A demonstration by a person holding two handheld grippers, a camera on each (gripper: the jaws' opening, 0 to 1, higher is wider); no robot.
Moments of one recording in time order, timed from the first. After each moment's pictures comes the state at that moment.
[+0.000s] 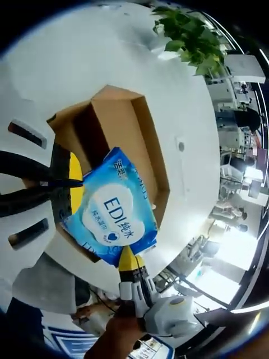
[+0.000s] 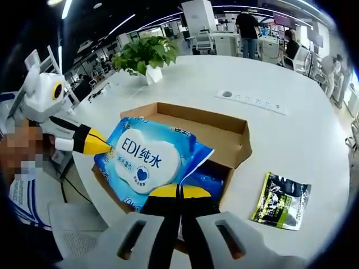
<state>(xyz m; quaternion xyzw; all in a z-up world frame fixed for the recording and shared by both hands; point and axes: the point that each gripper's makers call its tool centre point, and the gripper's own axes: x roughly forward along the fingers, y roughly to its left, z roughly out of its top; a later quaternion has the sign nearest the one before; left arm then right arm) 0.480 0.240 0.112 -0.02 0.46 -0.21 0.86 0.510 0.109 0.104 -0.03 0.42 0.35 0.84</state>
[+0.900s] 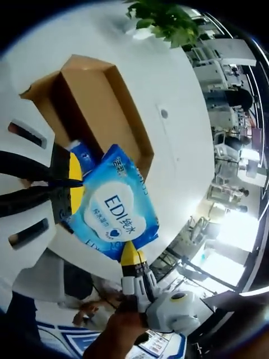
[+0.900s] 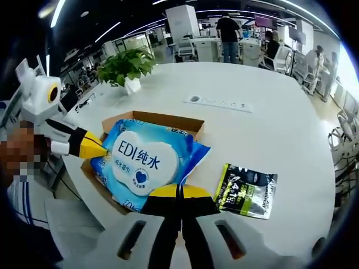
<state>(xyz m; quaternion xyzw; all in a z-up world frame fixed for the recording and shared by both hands) 0.501 0.143 0.130 0.00 0.44 -0.28 0.85 0.522 0.011 0.124 -0.02 0.40 0.29 0.87</state>
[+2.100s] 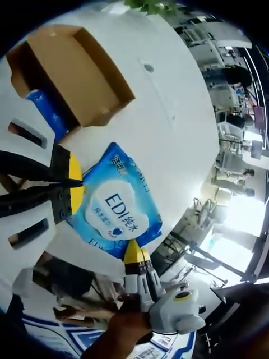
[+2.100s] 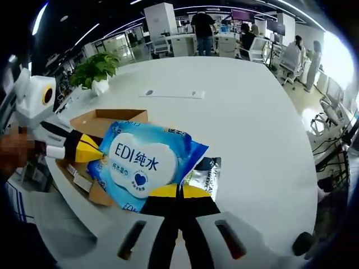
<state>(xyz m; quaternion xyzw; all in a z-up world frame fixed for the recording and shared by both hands) 0.538 0.008 0.096 0.01 0.45 -0.33 0.83 0.553 -0.124 0.094 -0.02 0.43 0.22 0.88</state>
